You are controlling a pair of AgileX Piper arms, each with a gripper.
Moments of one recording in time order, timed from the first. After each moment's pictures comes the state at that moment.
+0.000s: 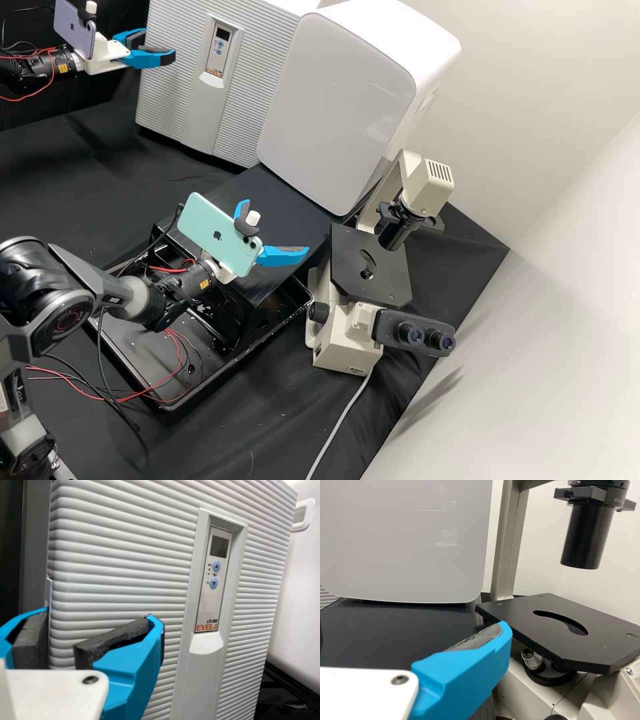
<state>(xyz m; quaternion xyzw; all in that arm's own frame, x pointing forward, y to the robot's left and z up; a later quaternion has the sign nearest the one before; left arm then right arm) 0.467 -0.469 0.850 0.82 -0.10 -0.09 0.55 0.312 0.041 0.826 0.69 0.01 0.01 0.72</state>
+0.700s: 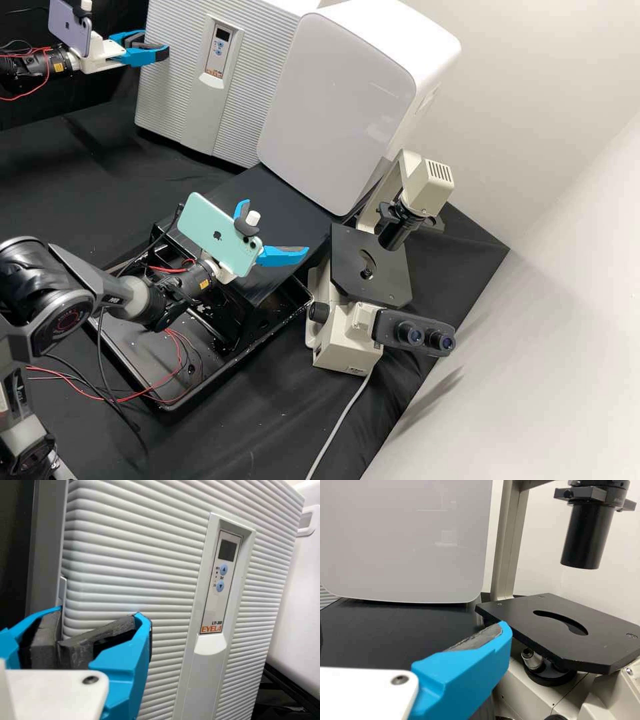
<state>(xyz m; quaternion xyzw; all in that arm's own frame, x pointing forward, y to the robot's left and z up) 0.454 -0.472 0.852 0.82 -0.09 -0.09 0.57 0.312 0.041 0.826 0.69 0.01 0.01 0.72</state>
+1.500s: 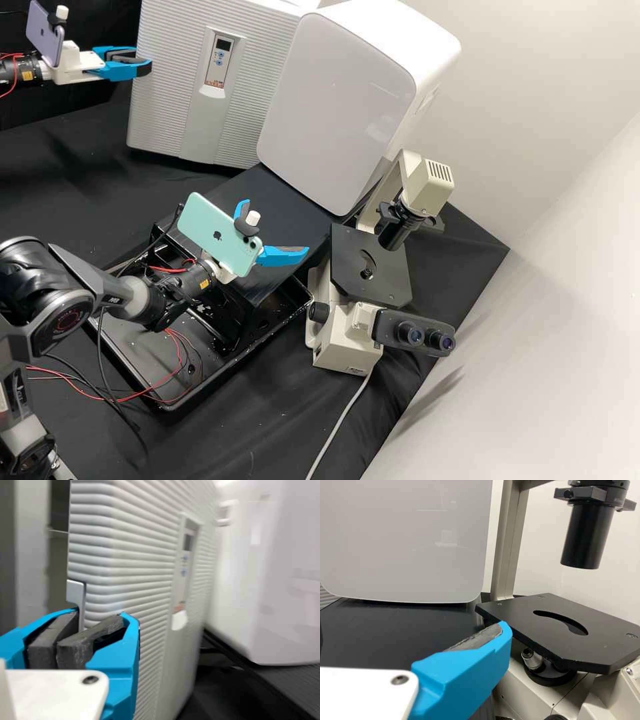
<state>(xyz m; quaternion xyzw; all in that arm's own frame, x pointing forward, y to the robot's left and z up) 0.366 -0.498 0.843 0.82 -0.08 -0.15 0.55 0.312 0.041 0.826 0.69 0.01 0.01 0.72</state>
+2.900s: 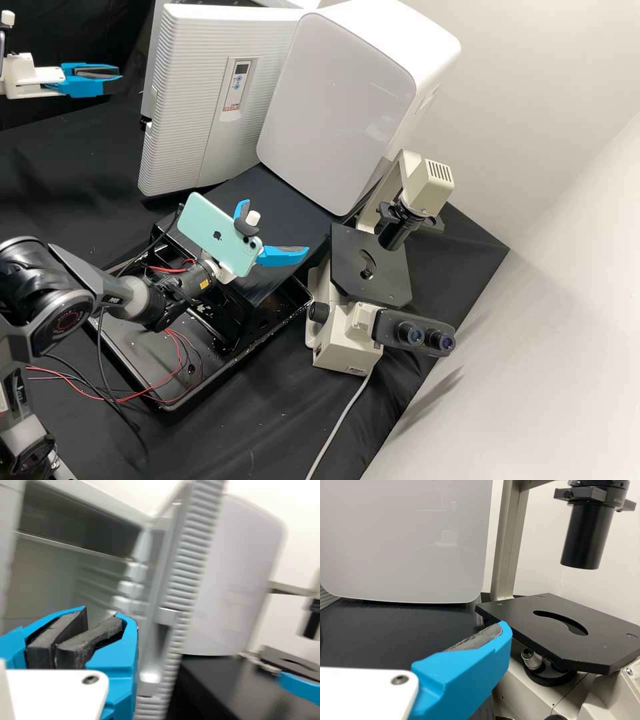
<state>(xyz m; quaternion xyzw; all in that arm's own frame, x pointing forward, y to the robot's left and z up) 0.288 -0.506 0.840 0.78 -0.10 -0.18 0.59 0.312 0.041 0.826 0.69 0.01 0.01 0.72</state>
